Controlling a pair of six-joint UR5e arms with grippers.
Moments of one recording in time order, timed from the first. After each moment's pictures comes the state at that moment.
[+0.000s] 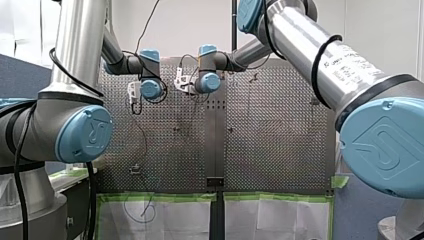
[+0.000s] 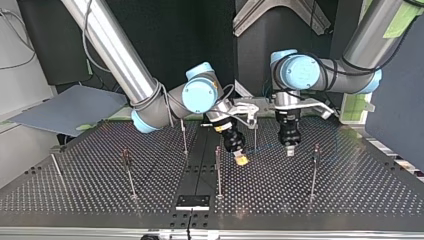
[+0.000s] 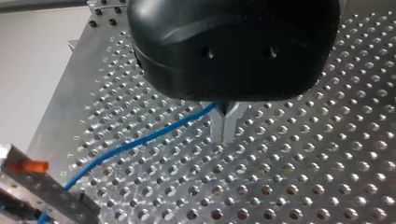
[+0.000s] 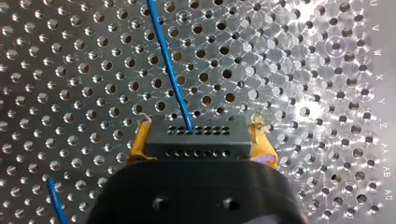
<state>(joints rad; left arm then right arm) -0.11 -1.74 -1.86 -2.55 -1.81 -1.58 2.41 -0.79 0.86 -0.10 1.56 1.71</state>
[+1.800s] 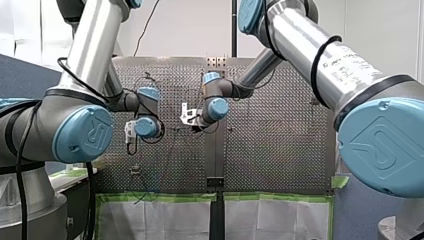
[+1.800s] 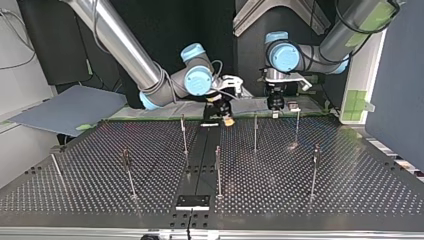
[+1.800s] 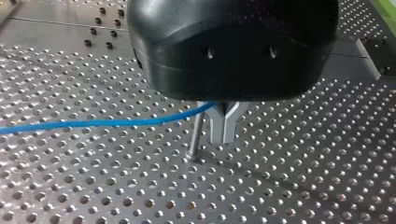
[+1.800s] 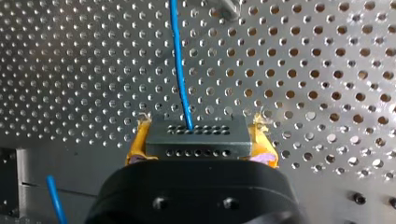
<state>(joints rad) -0.12 -1.94 -2.09 -2.34 -1.76 -1.59 2.39 -0.79 1.17 -0.10 1.57 1.66</state>
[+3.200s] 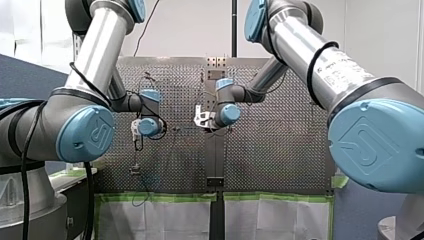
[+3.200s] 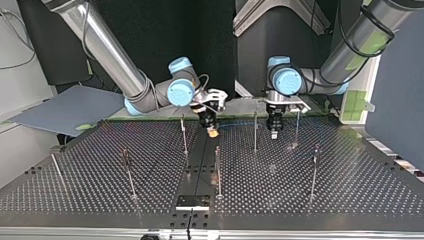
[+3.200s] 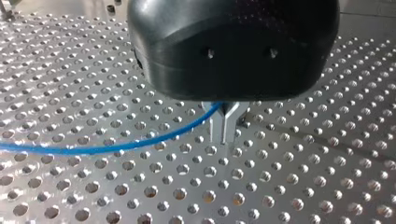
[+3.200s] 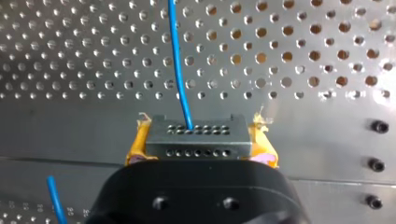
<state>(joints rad) -0.07 -2.04 -1.90 -2.34 -1.66 -1.63 2.29 -0.76 1.17 -0.18 1.52 1.68</state>
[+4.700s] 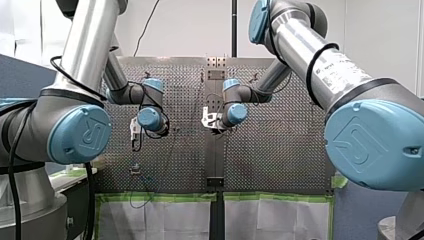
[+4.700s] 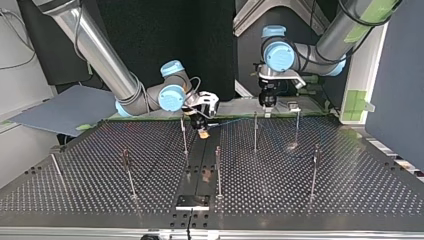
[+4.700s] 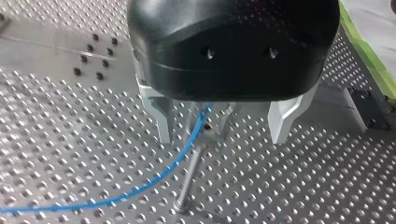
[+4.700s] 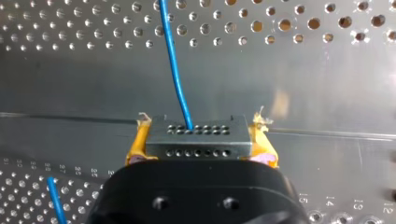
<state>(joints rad) -0.18 -1.87 -2.06 -2.53 -1.74 -1.63 2.25 -0.76 1.17 -0.13 1.51 1.66</state>
